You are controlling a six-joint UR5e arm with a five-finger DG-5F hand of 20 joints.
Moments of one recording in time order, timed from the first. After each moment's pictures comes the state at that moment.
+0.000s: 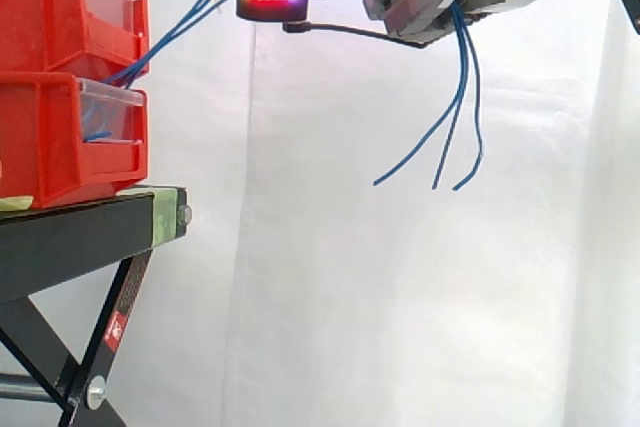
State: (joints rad) arm 0.39 -1.87 -1.48 -2.98 -0.48 -0.09
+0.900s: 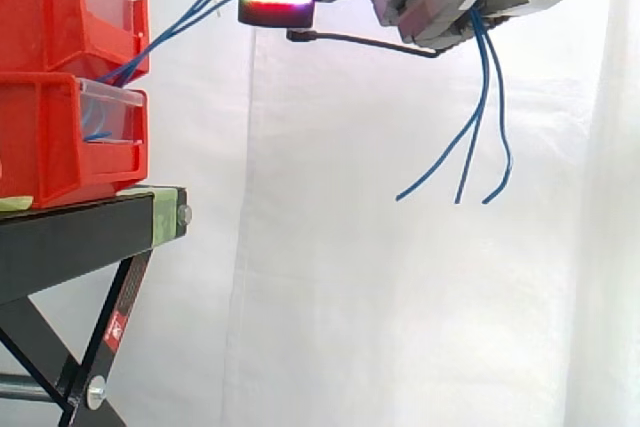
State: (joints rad) arm 0.43 -1.87 -1.48 -3.06 -0.46 0.00
